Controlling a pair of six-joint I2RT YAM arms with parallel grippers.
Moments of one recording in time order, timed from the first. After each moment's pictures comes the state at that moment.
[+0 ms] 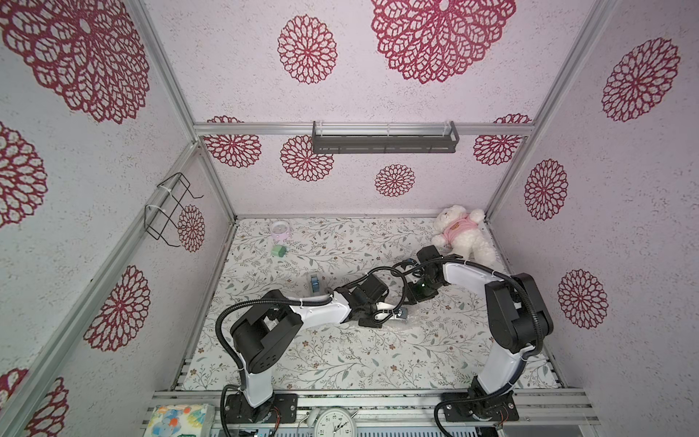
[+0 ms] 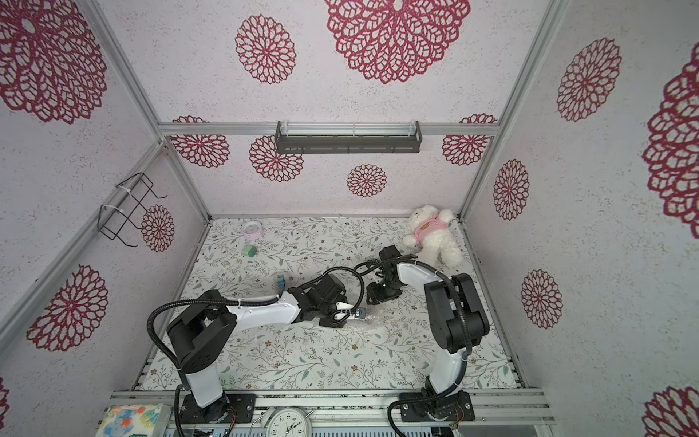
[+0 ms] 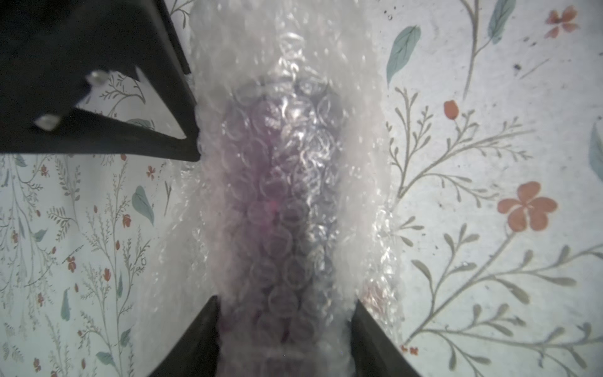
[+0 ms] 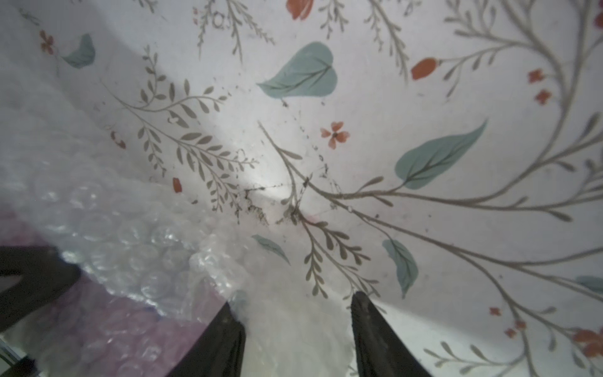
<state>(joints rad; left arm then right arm) -0.90 1.85 1.10 -0.24 0.07 0.88 0.34 1.82 1.15 -0.71 -0.31 -0.09</state>
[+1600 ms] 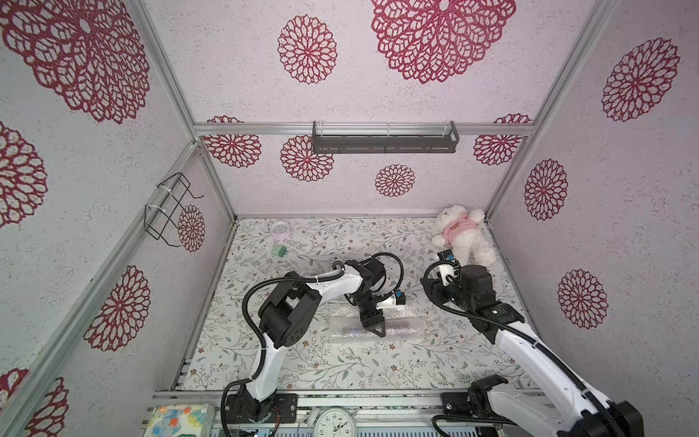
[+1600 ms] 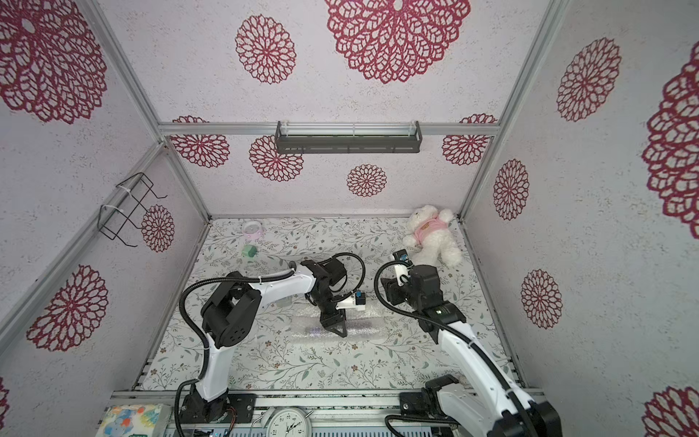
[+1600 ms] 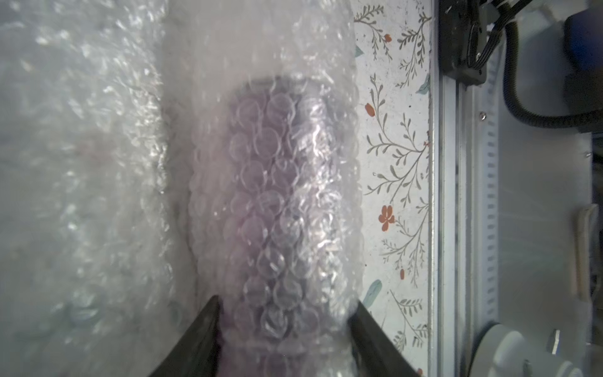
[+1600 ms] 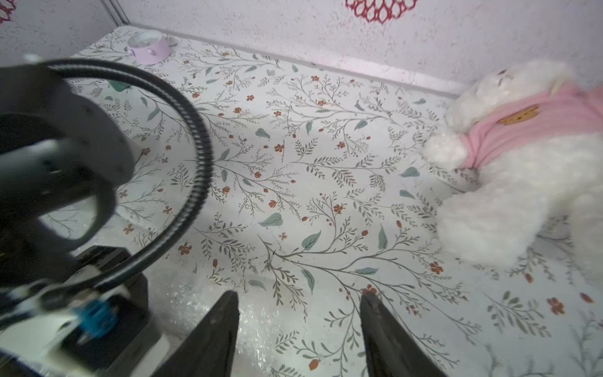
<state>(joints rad) -0.77 2.15 1.56 -0.98 0.64 0.66 0.35 0.90 0.66 -0.26 -0.09 -0.05</state>
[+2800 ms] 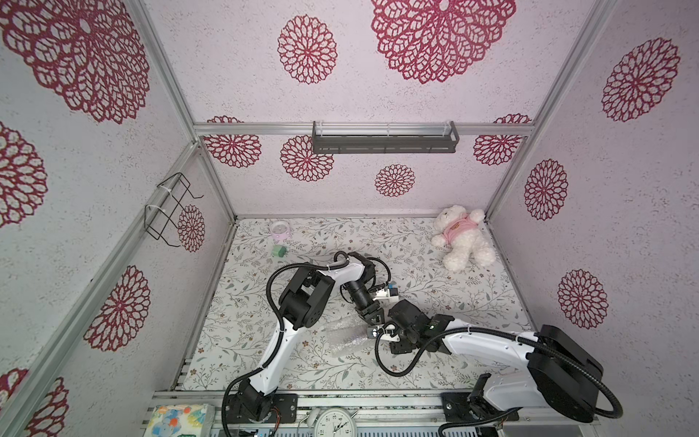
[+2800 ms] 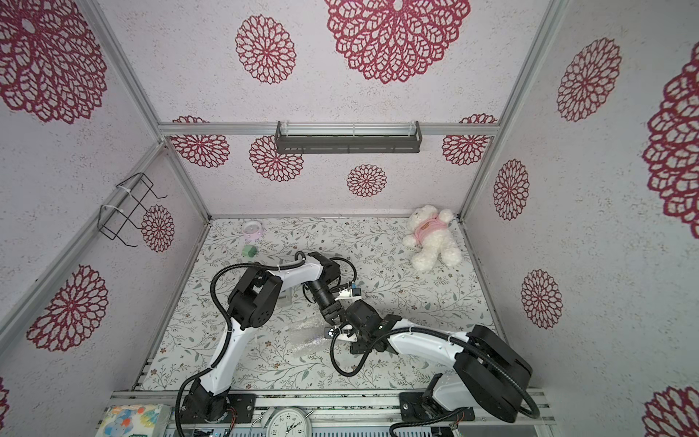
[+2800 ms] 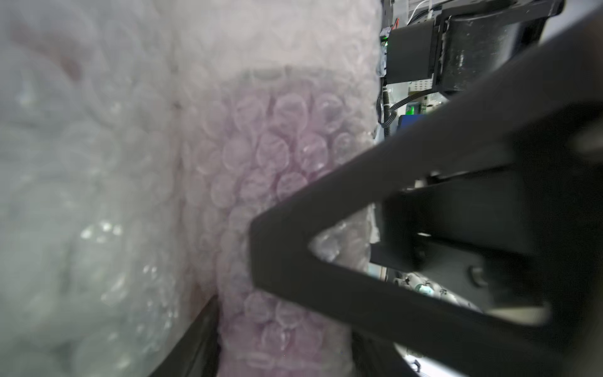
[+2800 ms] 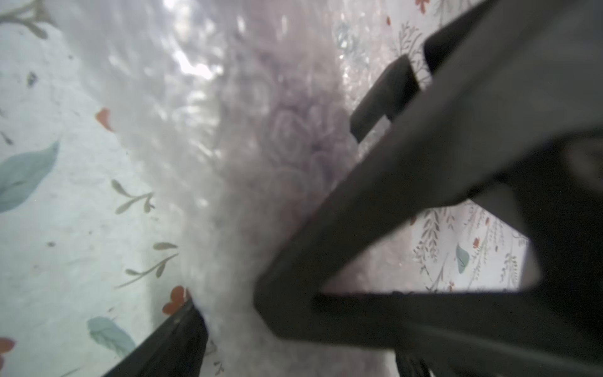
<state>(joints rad) -0.67 2.42 1.80 -1.35 0.93 0.64 0.94 1.39 0.63 -0.28 0.12 -0.79</state>
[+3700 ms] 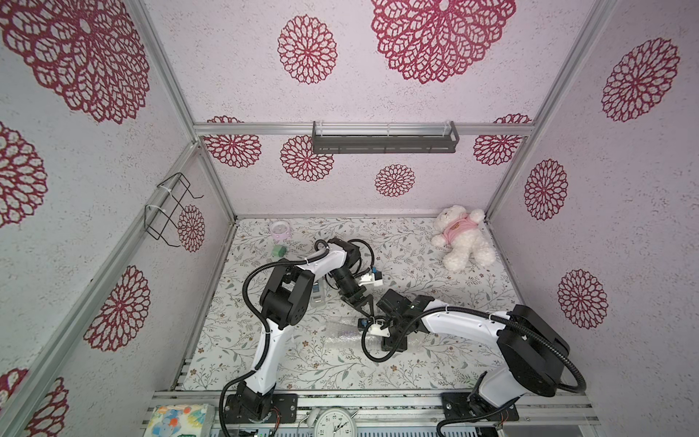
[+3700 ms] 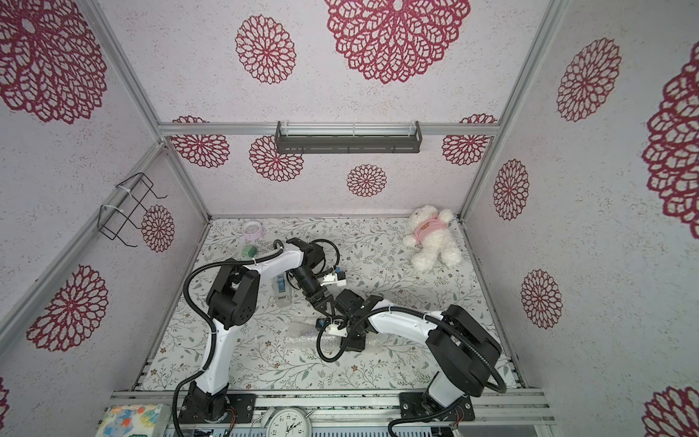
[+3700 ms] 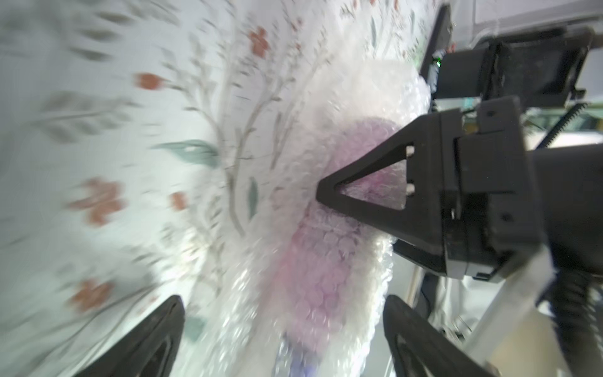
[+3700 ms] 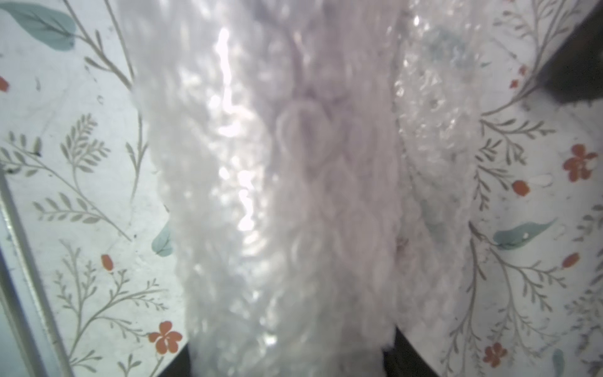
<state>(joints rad) -0.53 2.24 1.76 -1.30 0.72 0.52 0.90 1.58 0.90 -0.64 -0.17 -0.53</state>
